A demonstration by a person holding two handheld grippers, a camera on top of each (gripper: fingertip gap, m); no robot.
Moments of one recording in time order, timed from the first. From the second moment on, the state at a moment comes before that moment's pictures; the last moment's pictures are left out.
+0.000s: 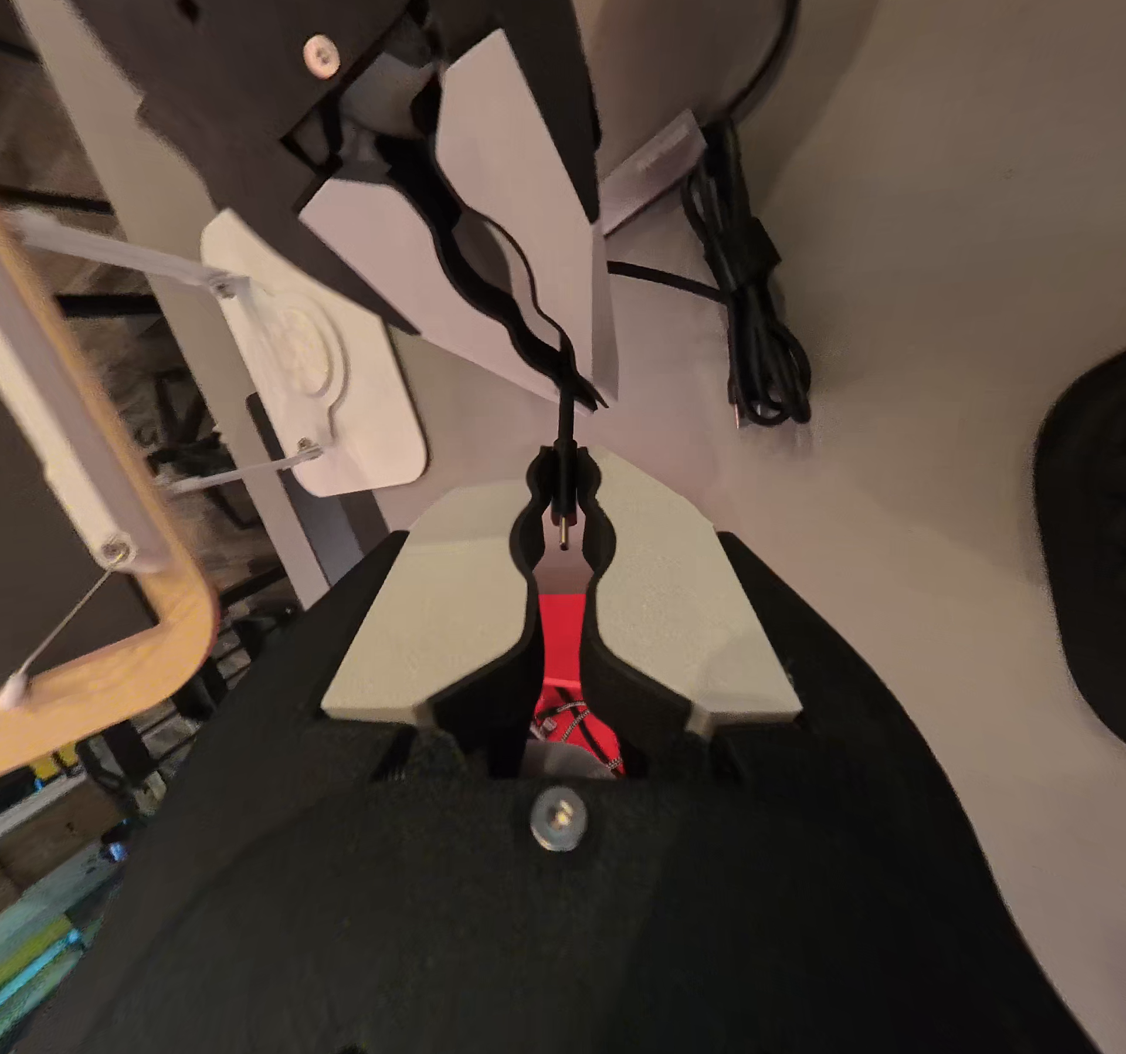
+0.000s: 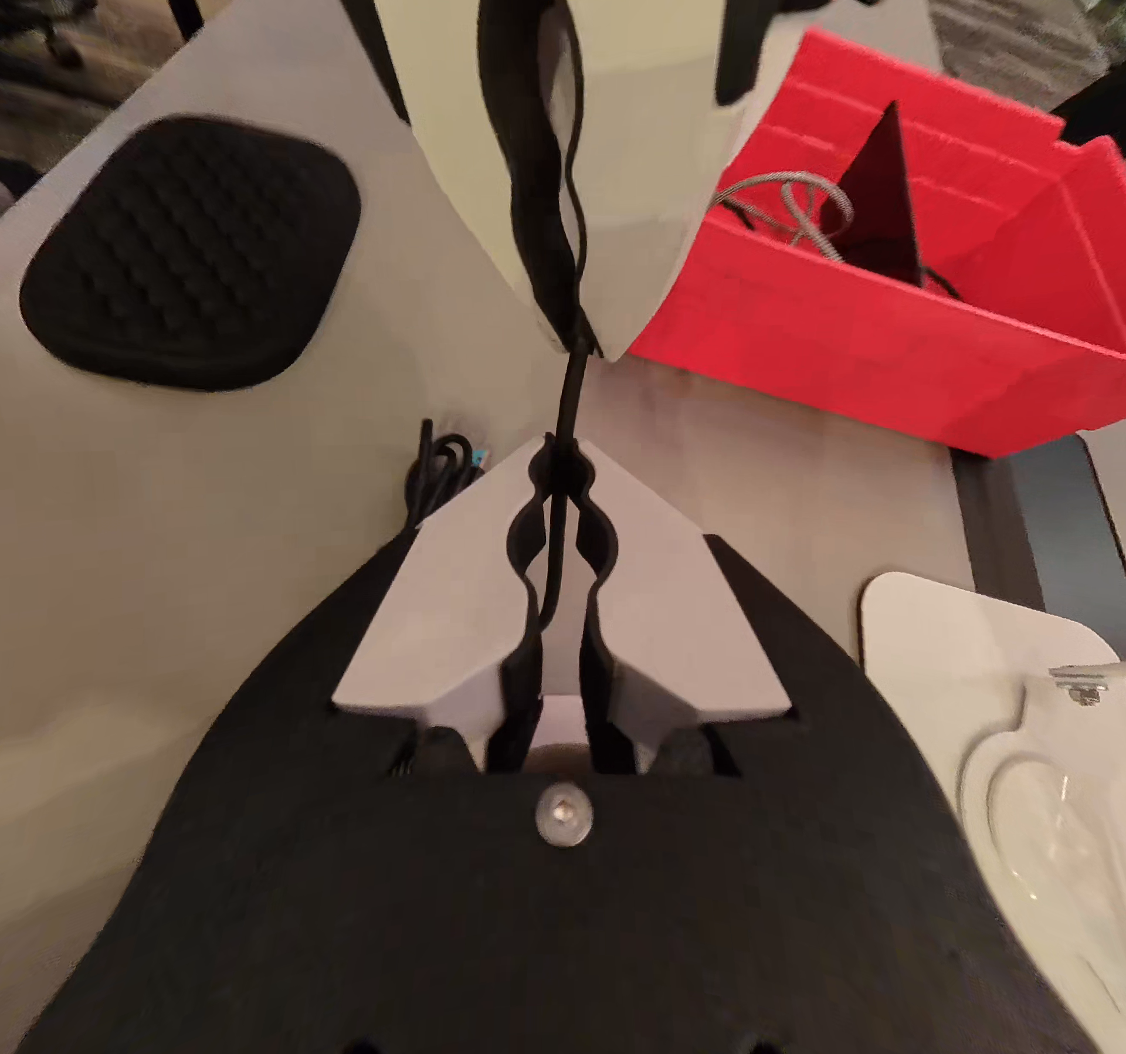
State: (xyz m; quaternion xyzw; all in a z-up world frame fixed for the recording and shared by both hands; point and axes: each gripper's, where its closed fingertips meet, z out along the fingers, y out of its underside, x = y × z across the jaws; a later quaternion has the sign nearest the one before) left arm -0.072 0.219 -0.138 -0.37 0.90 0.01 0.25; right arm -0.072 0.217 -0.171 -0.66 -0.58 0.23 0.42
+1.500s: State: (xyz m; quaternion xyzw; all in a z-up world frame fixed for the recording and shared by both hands) left arm -0.059 0.179 -0.082 -0.48 0.82 -0.25 0.16; right arm -0.049 0.180 -0.046 -0.47 -0.64 0.01 0.61
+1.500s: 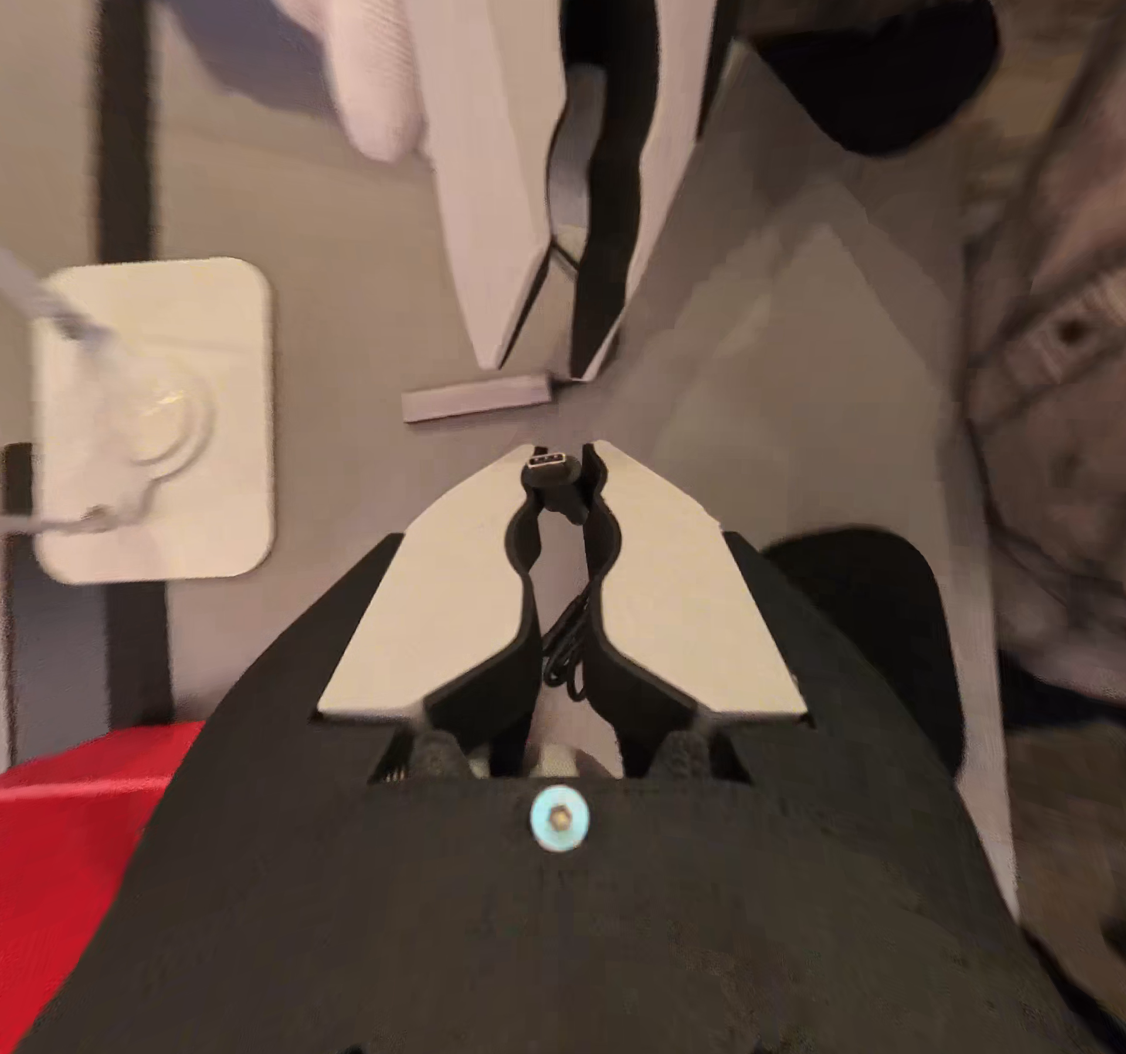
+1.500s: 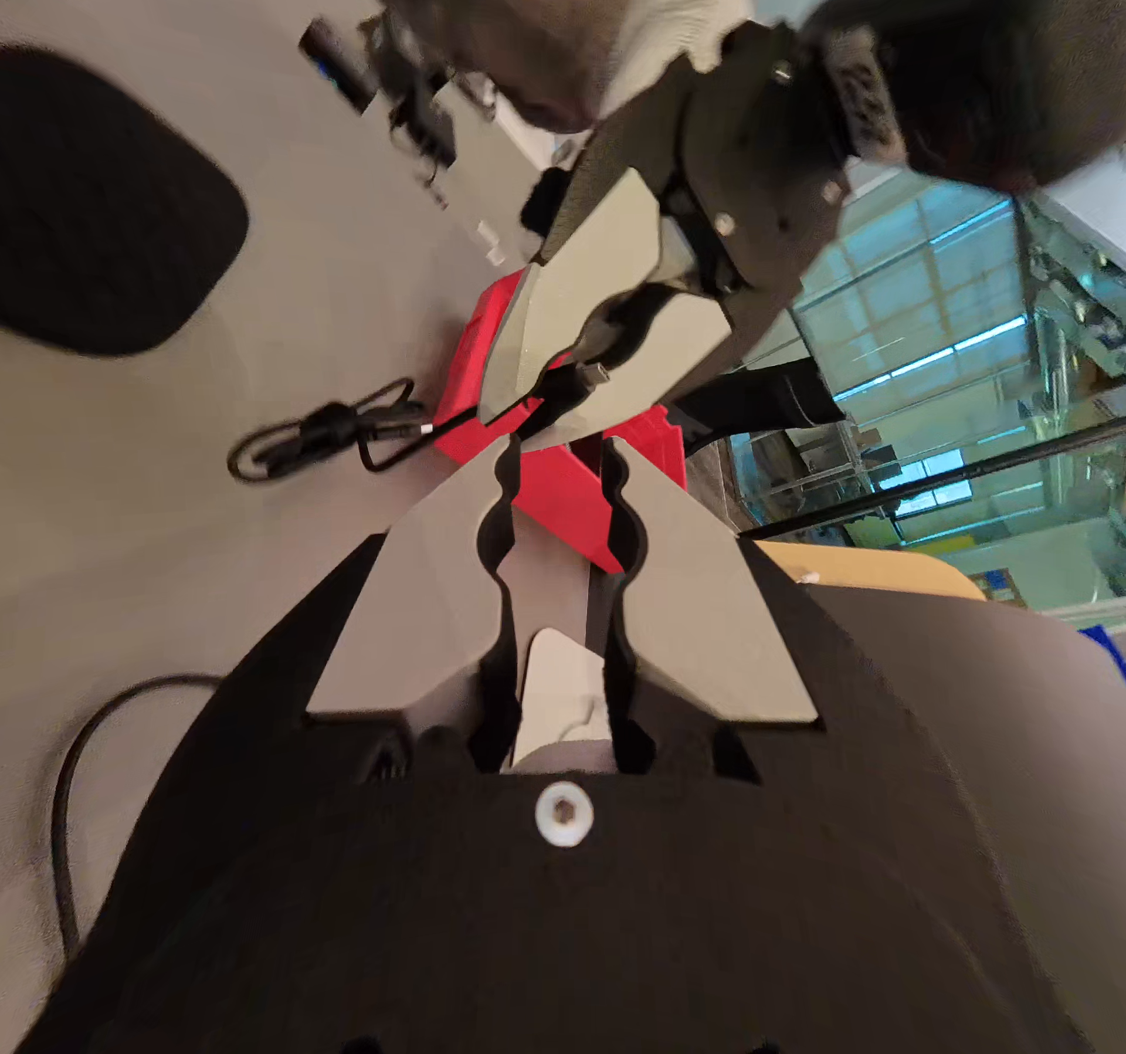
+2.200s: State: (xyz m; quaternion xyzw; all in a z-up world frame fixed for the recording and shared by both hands) left arm -0.081 0.138 -0.103 -0.41 0.88 -0.23 -0.04; right arm -0.079 0.151 -0.066 -0.44 -0.71 -0.02 0.54
